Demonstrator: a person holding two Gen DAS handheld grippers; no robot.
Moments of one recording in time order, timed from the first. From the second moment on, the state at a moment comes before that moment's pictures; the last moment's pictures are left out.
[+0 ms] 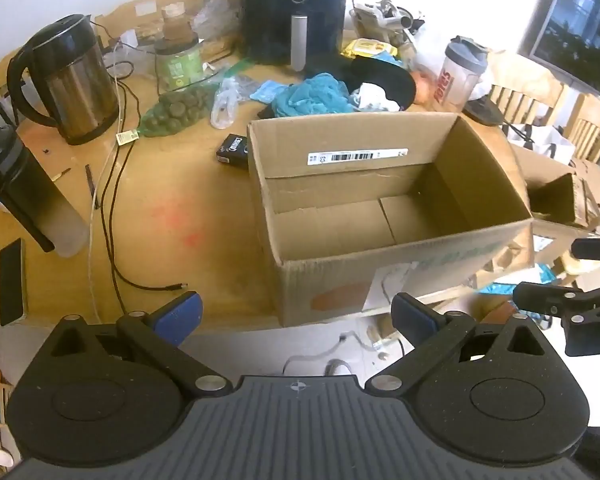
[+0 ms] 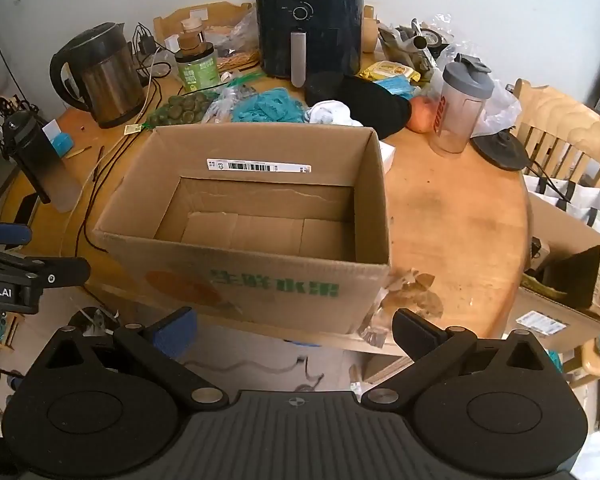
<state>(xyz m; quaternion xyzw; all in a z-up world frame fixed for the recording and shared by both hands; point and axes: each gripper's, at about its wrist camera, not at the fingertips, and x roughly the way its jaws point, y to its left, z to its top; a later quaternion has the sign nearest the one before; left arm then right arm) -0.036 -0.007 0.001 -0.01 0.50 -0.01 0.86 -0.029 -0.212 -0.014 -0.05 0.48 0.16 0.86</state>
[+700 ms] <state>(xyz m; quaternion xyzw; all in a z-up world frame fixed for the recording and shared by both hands) -0.039 0.005 0.003 -0.03 0.49 -0.01 0.87 -0.028 -0.205 -0.011 -0.04 0.49 0.15 0.86</state>
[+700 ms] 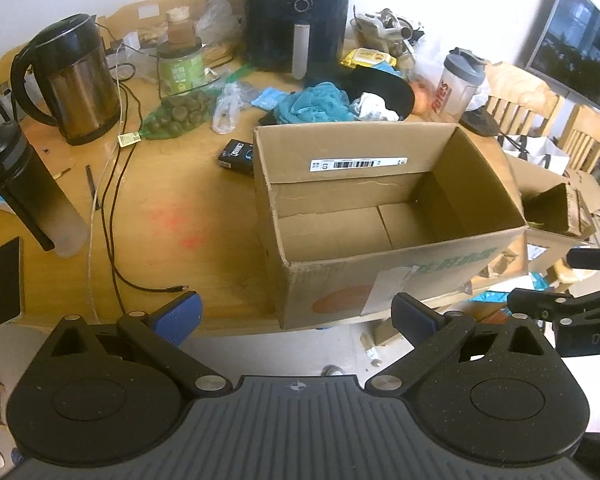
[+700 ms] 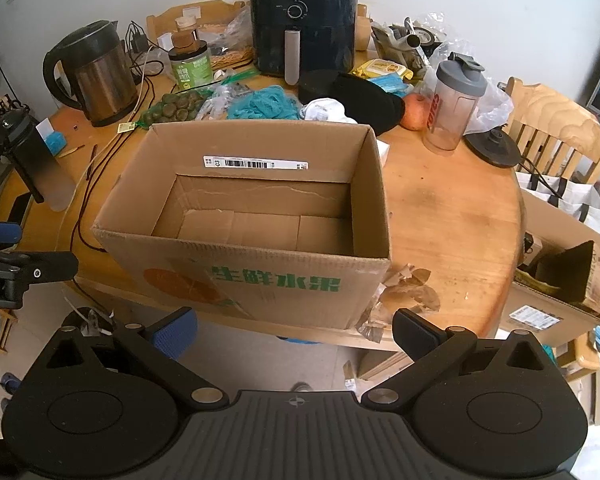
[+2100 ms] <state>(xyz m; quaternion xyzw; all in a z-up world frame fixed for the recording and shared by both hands) -0.032 0.017 0.001 -0.02 0.49 0.00 0.87 -0.010 -0.198 -0.014 -0.05 0.49 0.14 0.86</state>
